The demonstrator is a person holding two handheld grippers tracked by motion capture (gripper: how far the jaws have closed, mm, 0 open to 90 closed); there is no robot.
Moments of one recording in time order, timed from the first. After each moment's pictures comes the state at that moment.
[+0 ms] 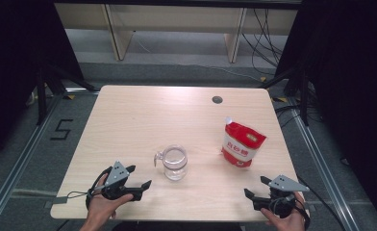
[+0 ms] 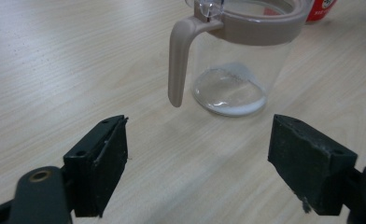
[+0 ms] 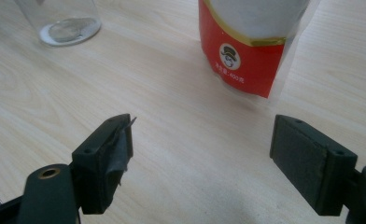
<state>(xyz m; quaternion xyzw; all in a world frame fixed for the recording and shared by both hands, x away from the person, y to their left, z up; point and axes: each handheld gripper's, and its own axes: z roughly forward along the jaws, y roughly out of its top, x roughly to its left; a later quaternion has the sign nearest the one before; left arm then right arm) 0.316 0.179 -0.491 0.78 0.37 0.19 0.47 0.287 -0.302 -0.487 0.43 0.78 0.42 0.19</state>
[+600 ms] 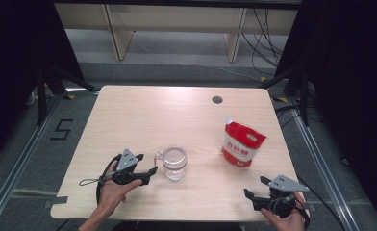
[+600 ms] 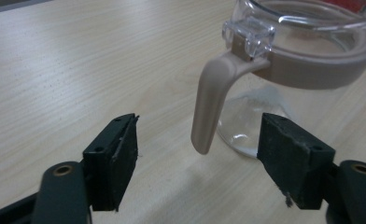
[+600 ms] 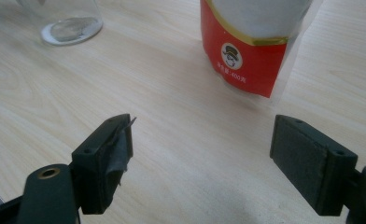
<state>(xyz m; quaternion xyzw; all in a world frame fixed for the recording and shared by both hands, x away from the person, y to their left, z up) 0.358 0.162 -0.494 0.77 0.37 0.20 0.47 0.287 -0.302 -0.487 0.42 0.78 0.42 0.20</state>
